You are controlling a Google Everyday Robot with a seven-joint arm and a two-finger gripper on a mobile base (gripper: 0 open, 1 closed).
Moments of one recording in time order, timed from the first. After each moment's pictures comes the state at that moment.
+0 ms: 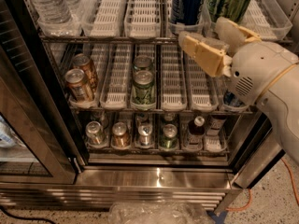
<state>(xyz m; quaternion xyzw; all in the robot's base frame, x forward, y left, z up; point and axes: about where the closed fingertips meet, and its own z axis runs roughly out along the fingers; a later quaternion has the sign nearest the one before) 0.490 -0.112 1.052 -0.20 0.63 0.18 0.73</state>
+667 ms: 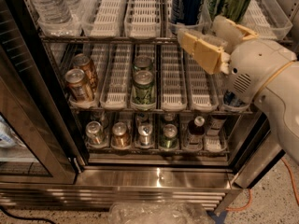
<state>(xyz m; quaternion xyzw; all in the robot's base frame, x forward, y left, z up) 0.492 -0.110 1.055 -0.20 0.63 0.19 0.73</state>
